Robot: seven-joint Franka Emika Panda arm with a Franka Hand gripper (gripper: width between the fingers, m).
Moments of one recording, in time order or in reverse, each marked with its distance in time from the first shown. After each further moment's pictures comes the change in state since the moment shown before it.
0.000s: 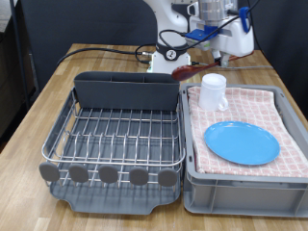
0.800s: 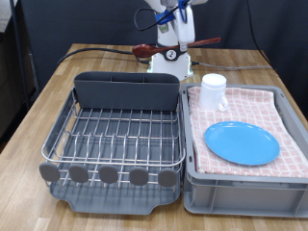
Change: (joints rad) arm -0.113 -0.246 -0.141 -0.148 0.000 -0.192 0.096
